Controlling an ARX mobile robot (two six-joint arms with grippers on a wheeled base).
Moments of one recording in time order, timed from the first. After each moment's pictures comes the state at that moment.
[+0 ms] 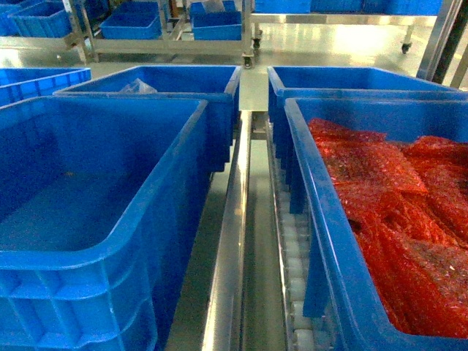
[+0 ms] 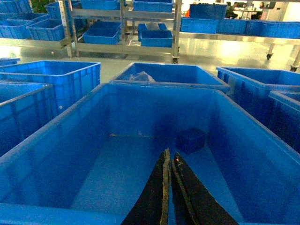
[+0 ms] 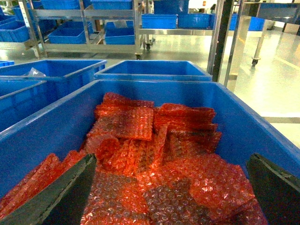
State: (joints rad) left arm 0.00 0.45 0.01 0.45 0.00 -0.02; right arm 0.00 0.01 0.01 -0.01 0.00 0.00
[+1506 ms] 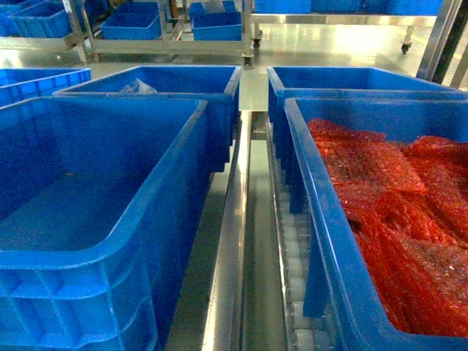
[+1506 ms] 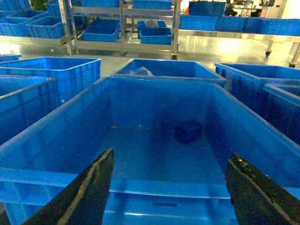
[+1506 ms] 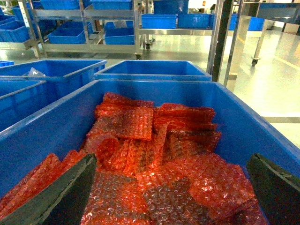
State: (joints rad) left arm 0.00 0.01 0.01 0.00 0.00 -0.01; right arm 0.00 0.01 0.01 0.00 0.00 0.00
